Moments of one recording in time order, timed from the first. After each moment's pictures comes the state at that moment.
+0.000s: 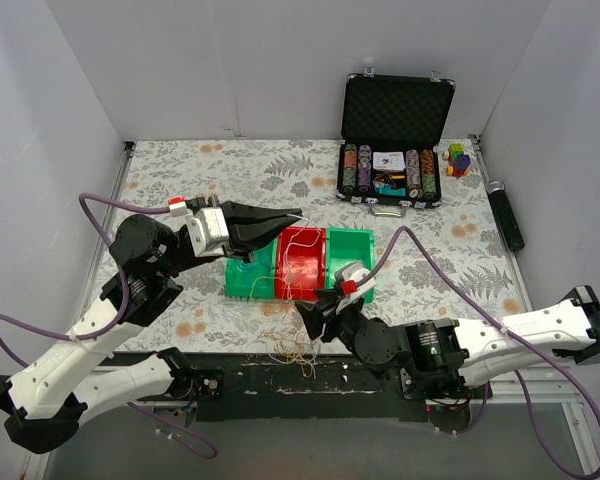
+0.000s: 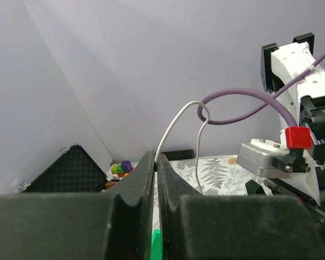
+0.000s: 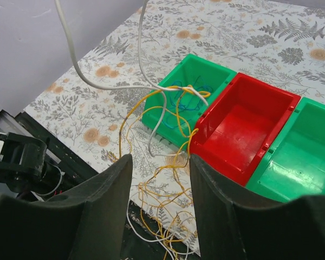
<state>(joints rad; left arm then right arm) -0.84 0.87 1.13 0.16 0.51 0.16 1.74 0.99 0.84 -0.07 1.00 0.42</state>
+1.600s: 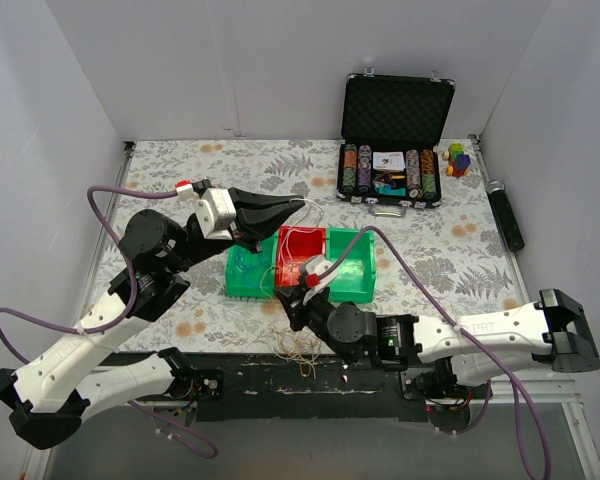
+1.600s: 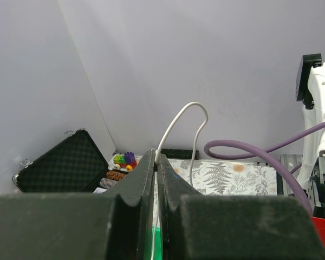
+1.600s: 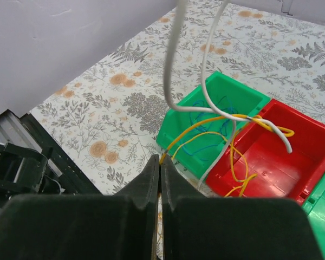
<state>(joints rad) -0.84 0.91 1.13 0.19 0.39 0.08 1.59 1.19 0.80 0.29 0.77 0.25</state>
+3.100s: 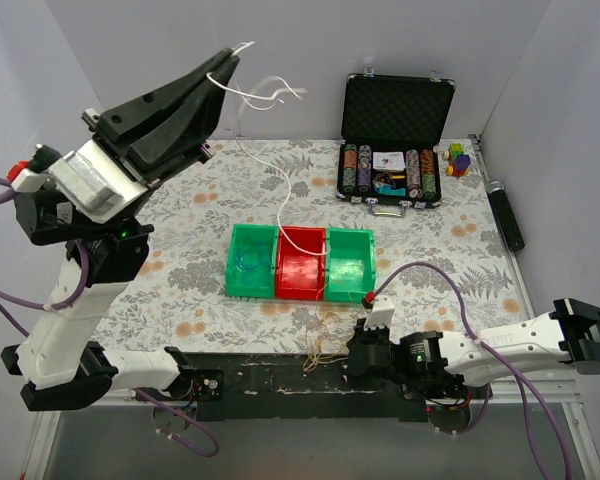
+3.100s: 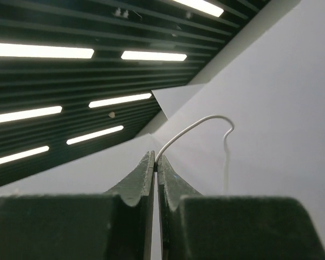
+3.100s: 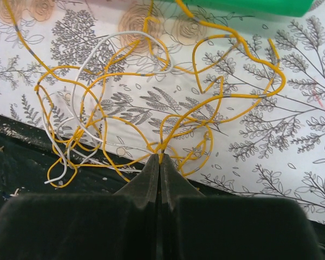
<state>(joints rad) -0.84 1.21 1.89 0.32 0.40 0.35 1.62 0.97 0.40 -0.46 0.71 1.26</state>
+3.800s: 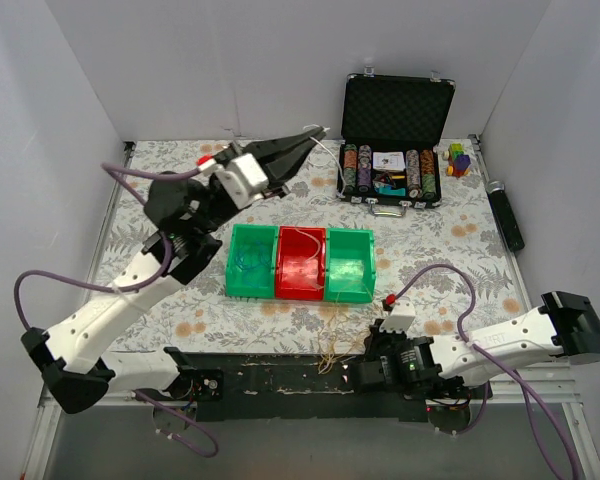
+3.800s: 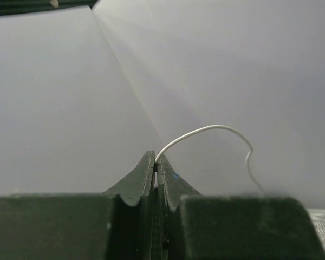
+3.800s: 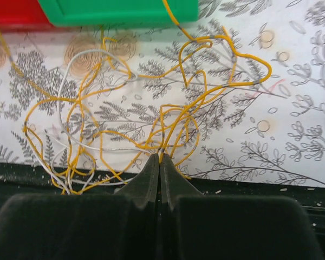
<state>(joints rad) -0.84 1.16 1.42 0.42 0.33 0.35 1.74 1.04 0.50 -0.86 0.84 1.70</state>
